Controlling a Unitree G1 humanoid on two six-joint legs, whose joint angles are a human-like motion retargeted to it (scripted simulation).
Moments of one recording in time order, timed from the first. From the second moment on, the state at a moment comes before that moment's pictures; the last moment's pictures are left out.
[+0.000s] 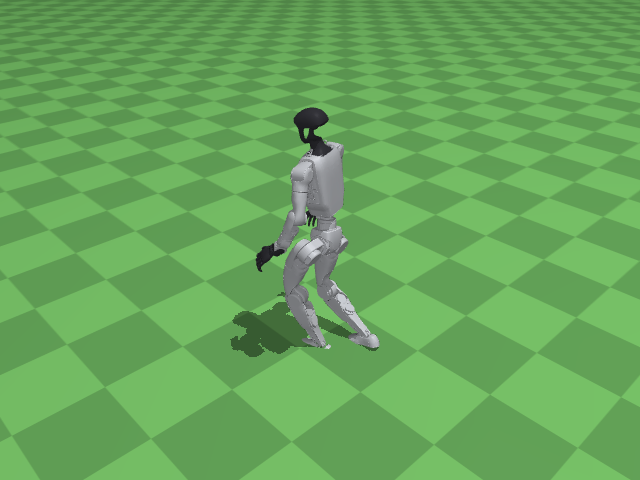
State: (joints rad) left arm -0.03 0.41 -0.46 0.90 0.27 -0.15 0.42; right arm -0.22 -0.25 0.39 1.21 -0.20 -0.10 -0.38; waist 0.05 -0.26 0.05; left_leg -0.44 -0.24 0.27 0.72 -0.60 0.16; right_leg -0.32 -0.27 -0.03 1.20 -0.75 0.10
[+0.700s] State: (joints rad) left arm -0.31 0.41 -0.44 0.91 0.11 -0.16 0.46; right arm 0.03 -0.29 0.38 1.35 -0.23 -0.04 -0.29; waist -0.08 -0.14 0.07; left_leg -0.12 -0.27 0.23 0.55 -0.71 0.19; right_leg -0.70 -0.31 -0.06 1.20 -0.65 0.05
